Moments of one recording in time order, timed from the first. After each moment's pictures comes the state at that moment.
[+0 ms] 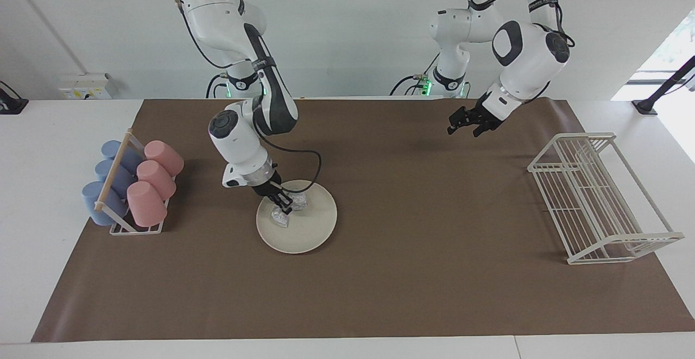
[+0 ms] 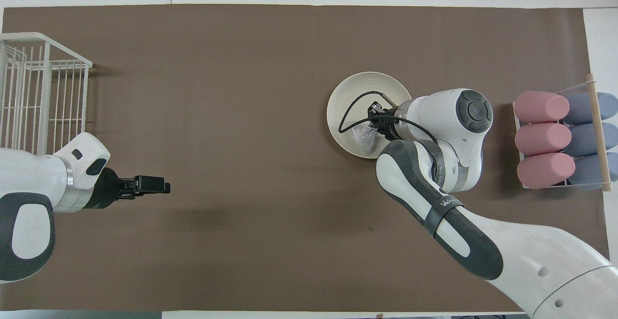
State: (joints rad) left arm -0.10 -0.28 -0.01 -2.39 -0.36 2.03 0.02; right arm 0.20 0.34 0.14 -2.04 0.32 2.55 0.84
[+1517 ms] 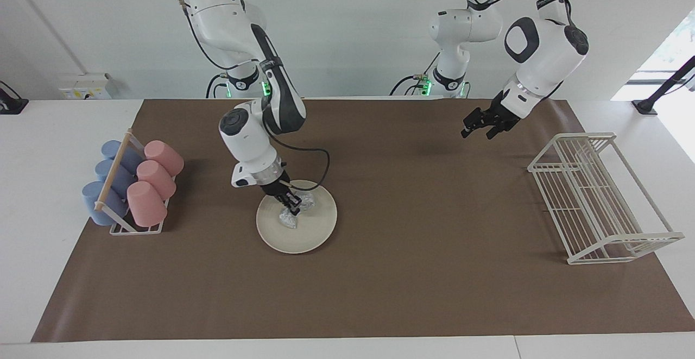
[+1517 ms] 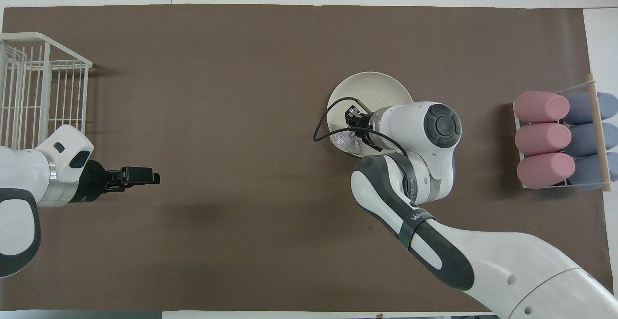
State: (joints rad) left arm -0.06 -0.27 -0.01 -2.36 -0.36 2.05 0.02; right arm 0.28 0.36 0.14 -2.05 0.32 2.64 0.93
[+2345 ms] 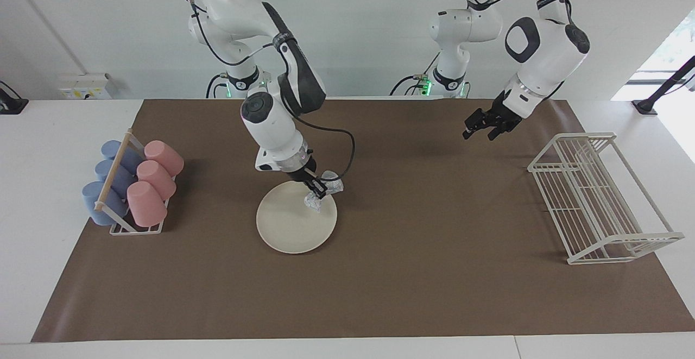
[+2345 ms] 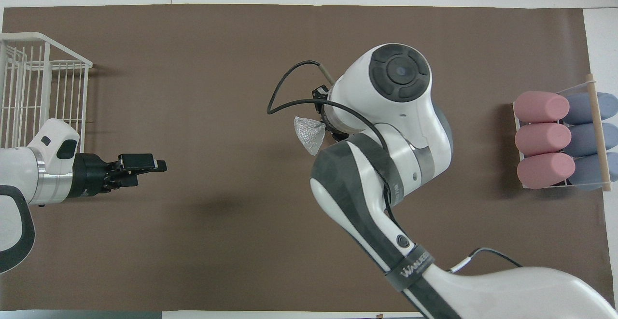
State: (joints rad) left arm -0.06 -0.27 0.00 -2.35 -0.62 2.07 -0.04; right arm 0.42 0.32 0.14 -1.55 0.08 1.96 1.57
